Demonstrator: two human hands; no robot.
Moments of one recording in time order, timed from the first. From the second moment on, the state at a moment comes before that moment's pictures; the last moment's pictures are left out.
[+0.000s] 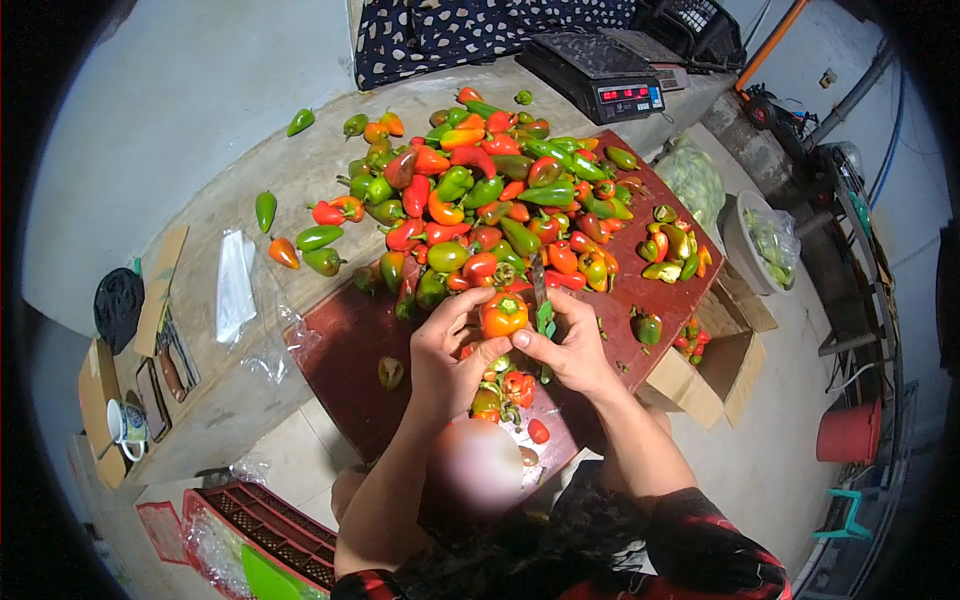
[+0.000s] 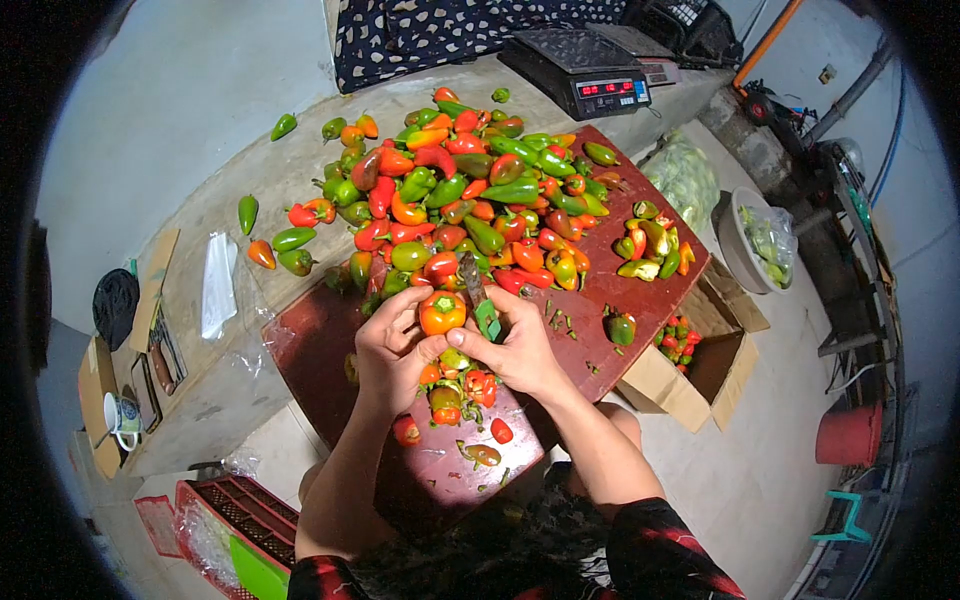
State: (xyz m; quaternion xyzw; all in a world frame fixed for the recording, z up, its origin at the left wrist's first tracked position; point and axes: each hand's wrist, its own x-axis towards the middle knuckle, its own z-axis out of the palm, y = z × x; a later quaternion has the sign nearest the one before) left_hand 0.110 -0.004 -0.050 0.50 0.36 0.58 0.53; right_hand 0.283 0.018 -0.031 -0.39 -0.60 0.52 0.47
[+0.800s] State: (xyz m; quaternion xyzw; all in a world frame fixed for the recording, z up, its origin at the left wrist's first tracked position) left_hand 0.113 -0.003 -0.050 0.46 0.36 0.59 0.55; right_hand 0.292 0.022 -0.028 -0.34 -0.54 0.64 0.44
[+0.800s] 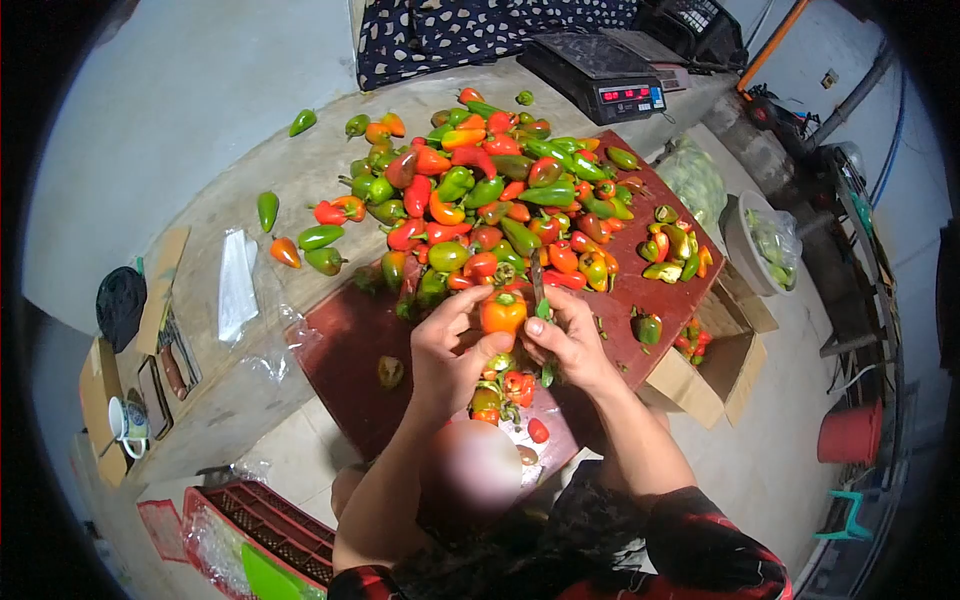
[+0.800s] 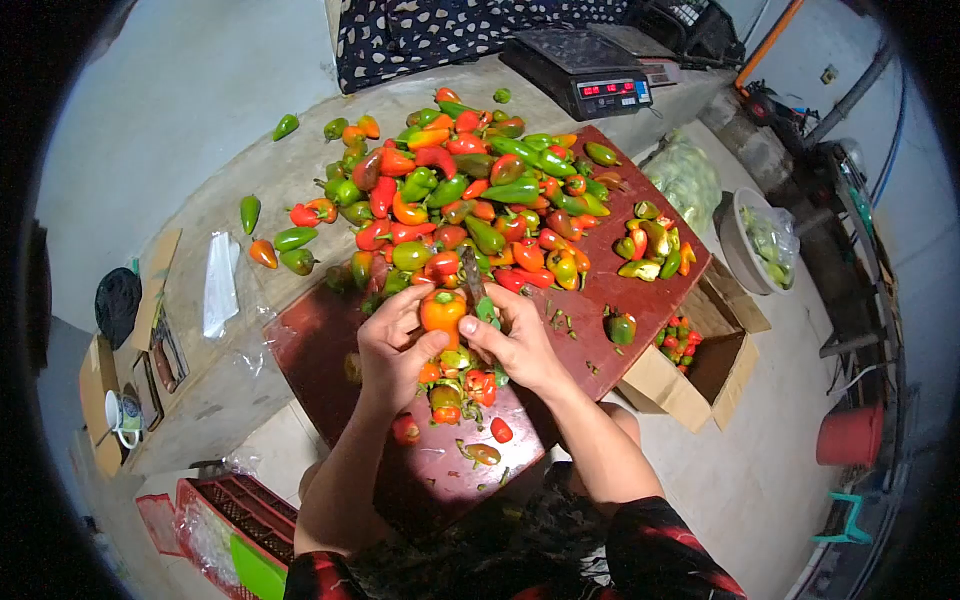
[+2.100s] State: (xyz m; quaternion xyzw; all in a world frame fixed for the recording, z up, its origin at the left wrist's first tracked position) left_hand 0.084 0.080 -0.106 0.70 0.60 0.39 0.07; right_hand 0.348 0.033 -0.017 -0.63 -0.68 0.24 0.29
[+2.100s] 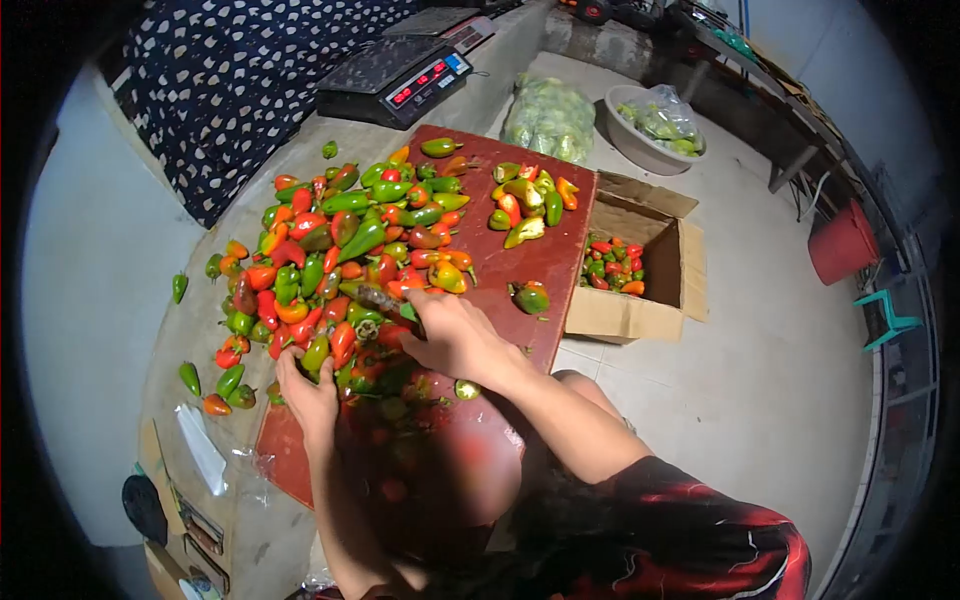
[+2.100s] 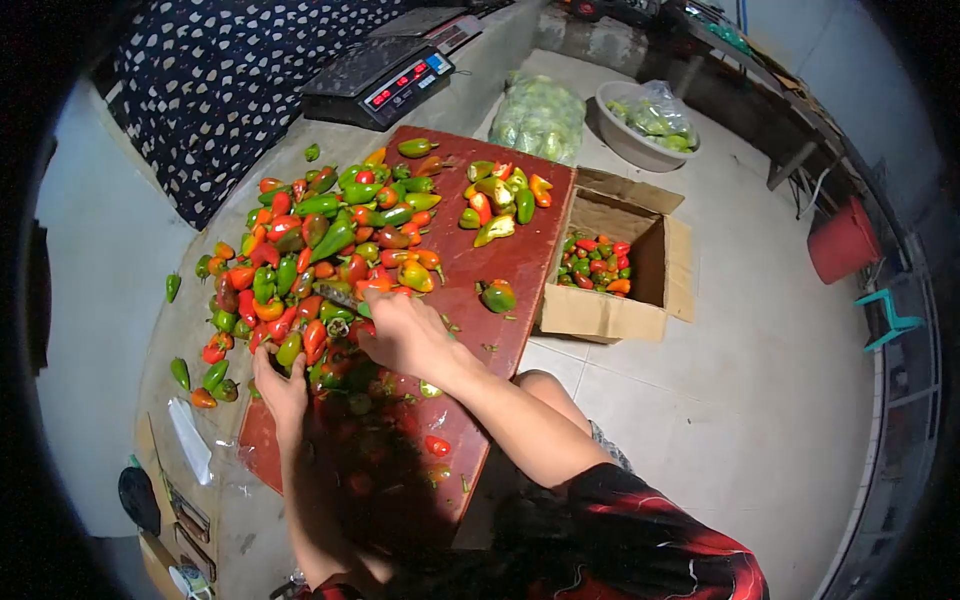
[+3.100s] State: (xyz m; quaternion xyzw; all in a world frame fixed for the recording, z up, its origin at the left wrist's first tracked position) left_hand 0.099 0.009 -0.055 0.40 0.22 0.57 0.68; right_hand 0.300 0.027 -0.027 -0.50 -0.68 0.40 0.36
